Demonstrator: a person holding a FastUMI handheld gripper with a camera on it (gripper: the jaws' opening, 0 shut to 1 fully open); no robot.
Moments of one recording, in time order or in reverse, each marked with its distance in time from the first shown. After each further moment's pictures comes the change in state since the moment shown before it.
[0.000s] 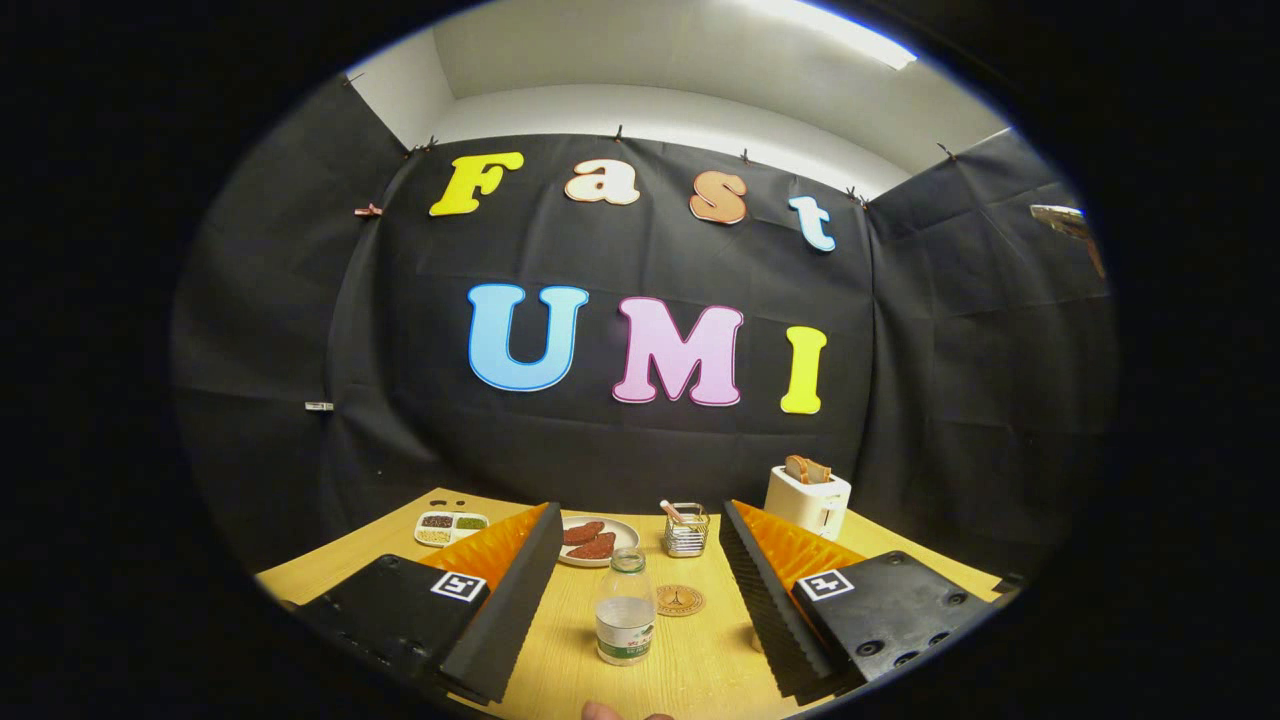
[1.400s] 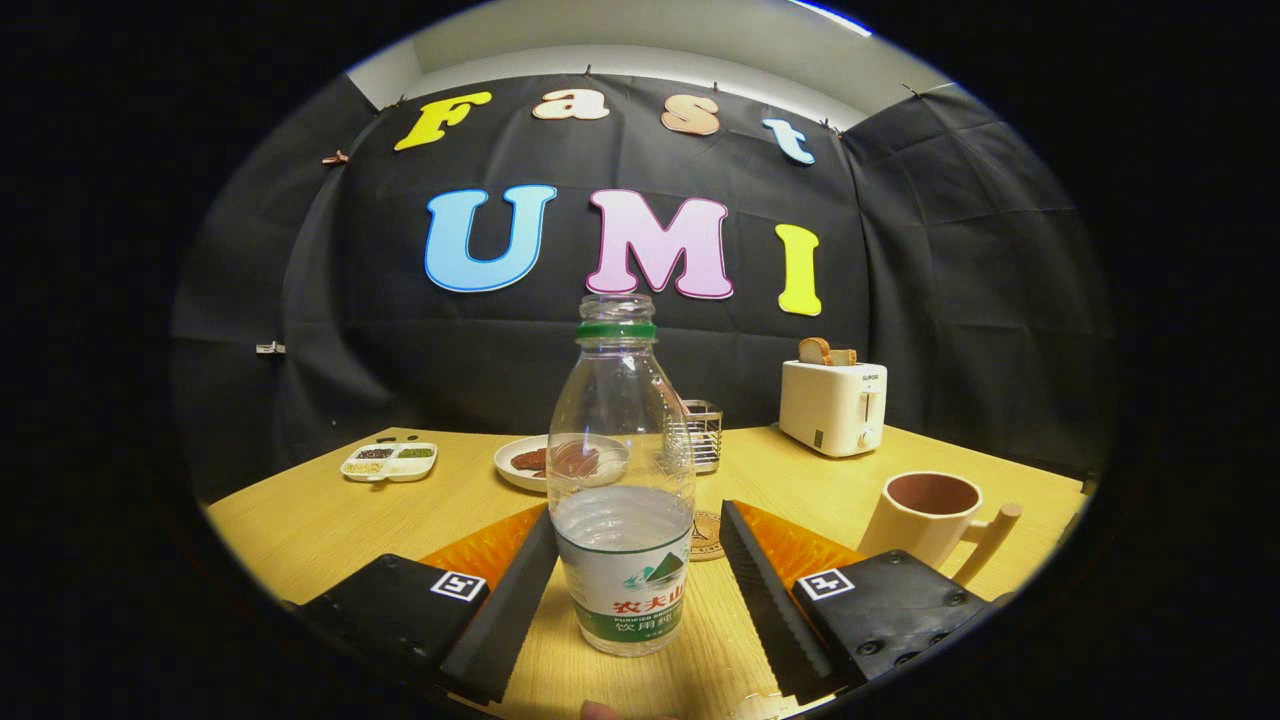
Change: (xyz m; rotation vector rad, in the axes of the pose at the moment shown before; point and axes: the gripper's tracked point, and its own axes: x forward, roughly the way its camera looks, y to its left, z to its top) arm 0.092 -0.003 -0.203 0.054 0.122 -0.041
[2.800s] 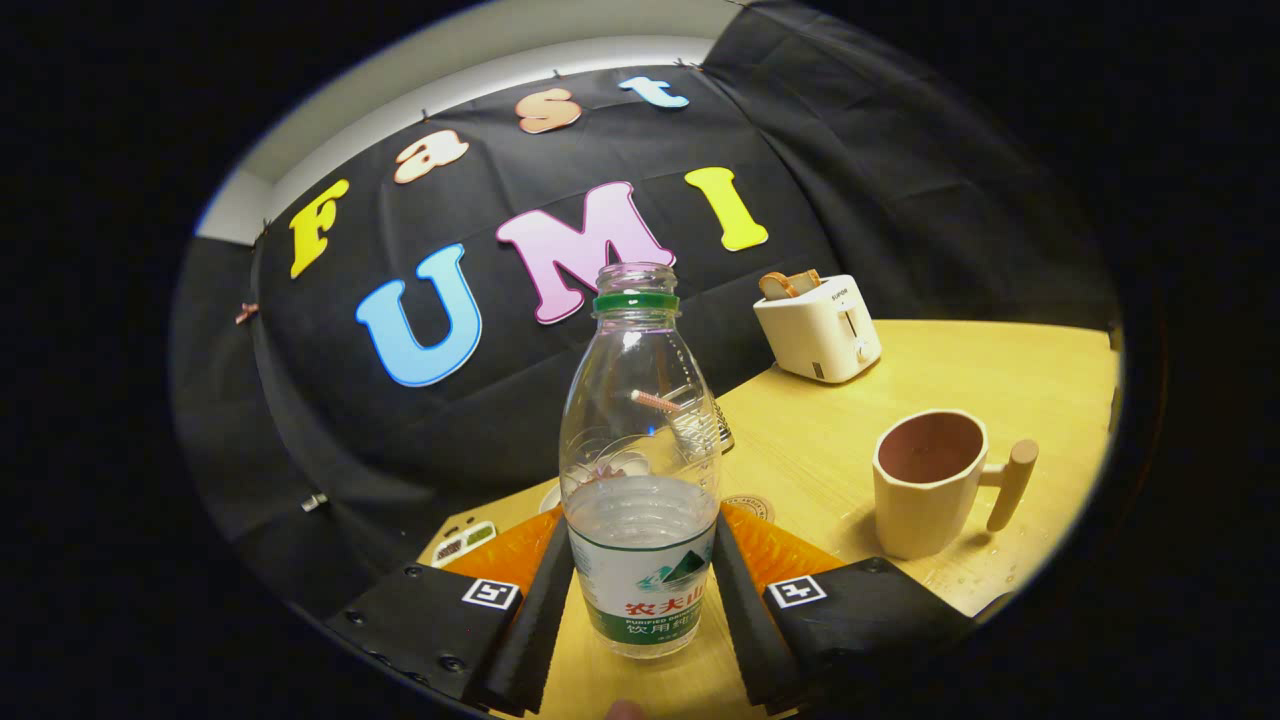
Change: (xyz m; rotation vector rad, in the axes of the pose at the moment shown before) arm -0.009 -0.025 0.051 0.535 0.088 -0.009
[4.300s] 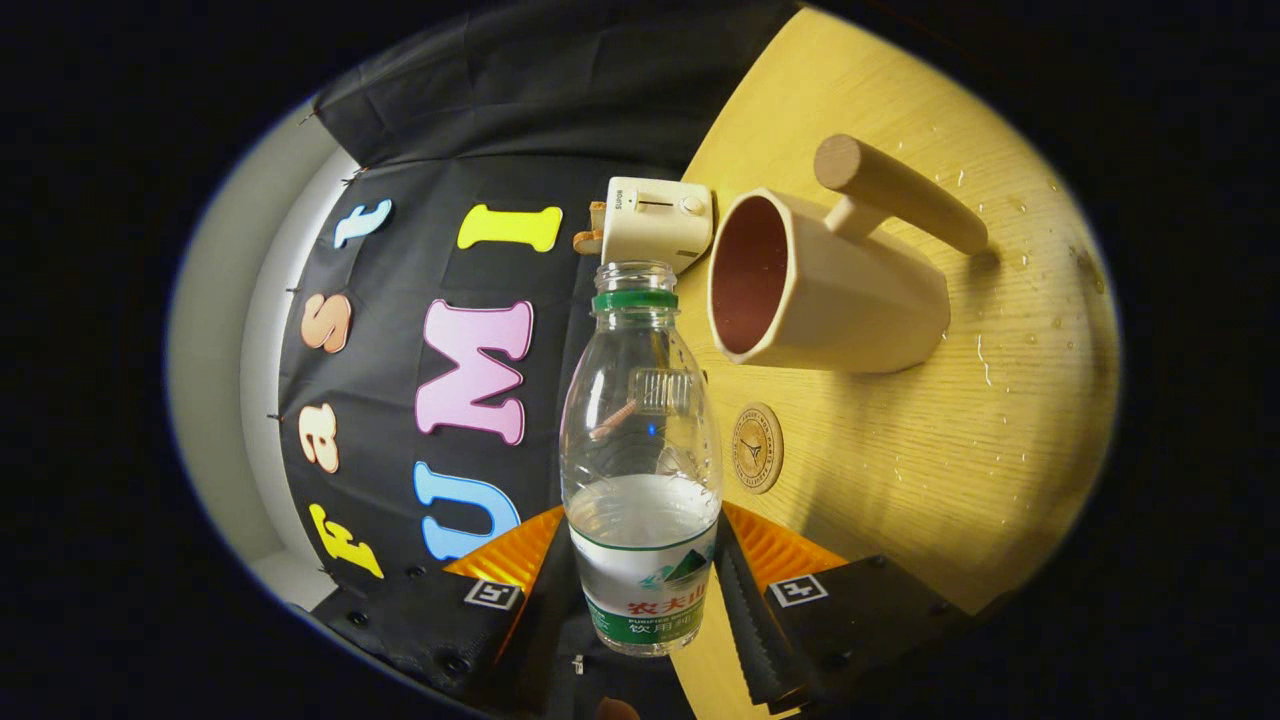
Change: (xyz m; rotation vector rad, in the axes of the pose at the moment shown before) arm 0.006 -0.056 -0.008 0.969 0.059 -0.016
